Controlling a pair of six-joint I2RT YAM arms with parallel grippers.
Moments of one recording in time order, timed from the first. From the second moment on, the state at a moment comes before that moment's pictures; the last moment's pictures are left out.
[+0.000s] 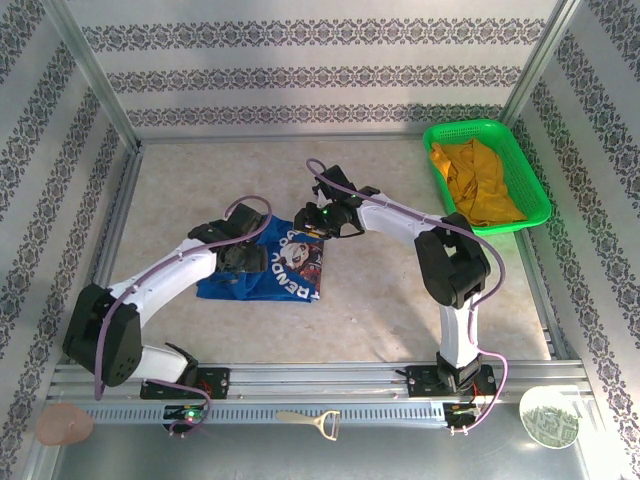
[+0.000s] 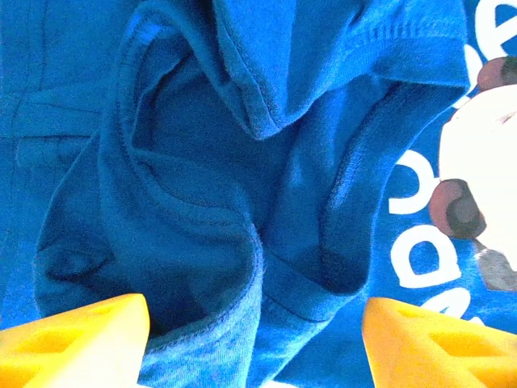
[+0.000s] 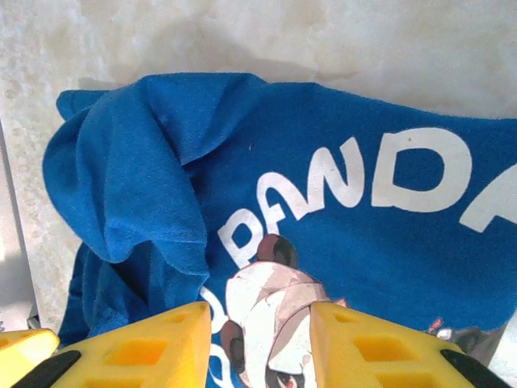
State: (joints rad) left arm -0.48 1.40 0.95 -0.77 -0.17 -0.52; right arm 0.59 1.99 1.45 -0.45 -0.42 0.78
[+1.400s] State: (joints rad) left arm -0.36 1.16 0.87 -0.72 -0.23 -0.74; right arm 0.59 2.04 1.37 -0.45 -0.38 0.78
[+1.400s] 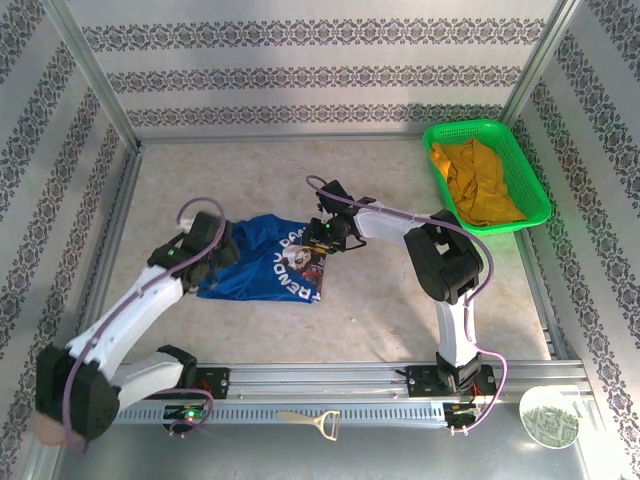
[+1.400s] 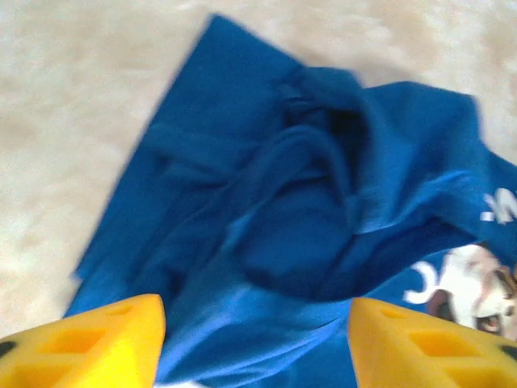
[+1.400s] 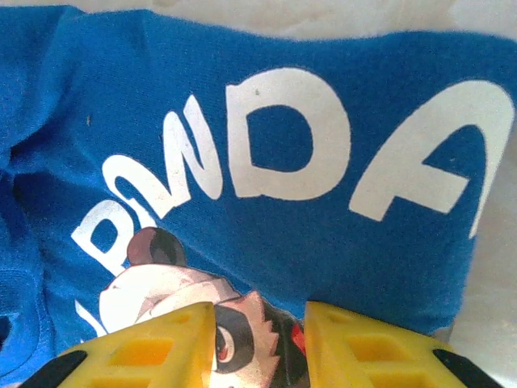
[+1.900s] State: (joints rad) left arm -0.36 1.60 1.10 -0.62 -0.02 -0.87; right arm 0.59 2.04 1.37 -0.45 -0.38 0.78
